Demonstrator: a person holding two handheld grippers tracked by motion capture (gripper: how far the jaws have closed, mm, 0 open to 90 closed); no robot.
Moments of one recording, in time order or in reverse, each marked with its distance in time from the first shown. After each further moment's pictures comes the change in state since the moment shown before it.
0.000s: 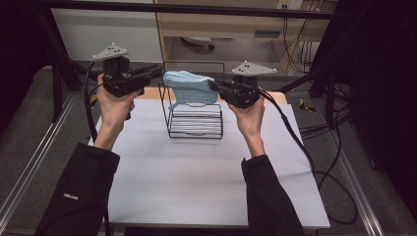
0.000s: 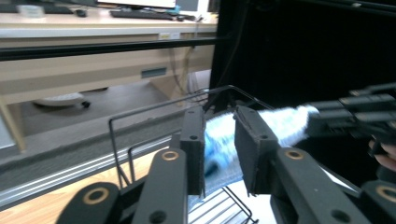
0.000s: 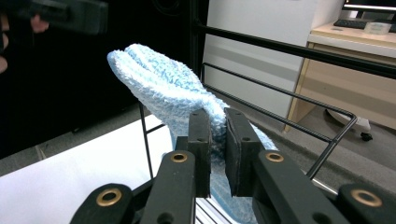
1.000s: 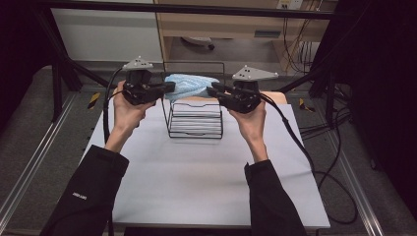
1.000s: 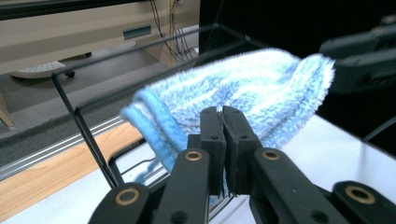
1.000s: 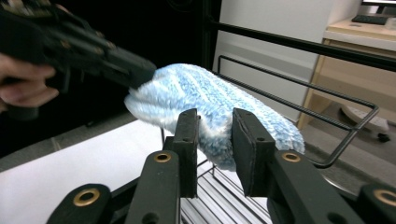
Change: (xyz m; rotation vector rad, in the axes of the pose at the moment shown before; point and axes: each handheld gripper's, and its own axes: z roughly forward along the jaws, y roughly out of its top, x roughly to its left) left arm -0.012 -0.035 0.033 0.179 -0.060 0.089; right arm 0.006 -0.005 -0.008 0.007 0.055 0.003
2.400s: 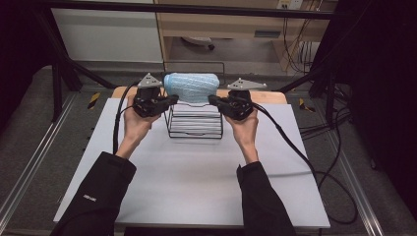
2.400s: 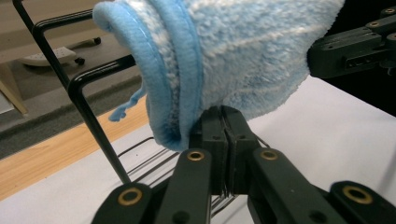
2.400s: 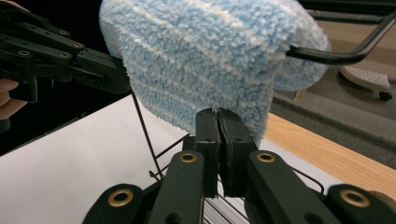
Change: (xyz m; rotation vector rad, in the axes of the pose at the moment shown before) left arm 0.004 -0.039 0.029 0.034 0.040 0.018; right arm -0.016 -0.048 0.031 0.080 -0.042 0.094
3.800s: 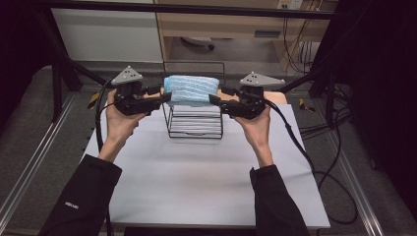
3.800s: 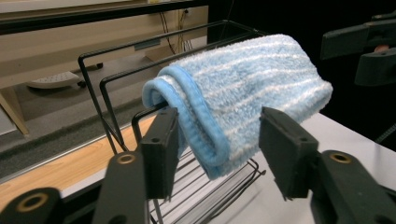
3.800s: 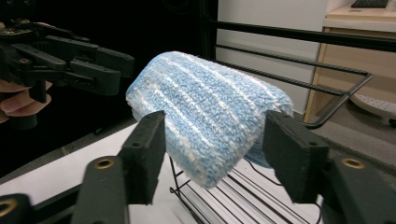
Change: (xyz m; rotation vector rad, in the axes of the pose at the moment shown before) left arm 0.003 0.012 -0.049 -0.094 -0.015 -0.014; right arm 0.010 0.026 -0.044 -0.085 0.044 -0.018
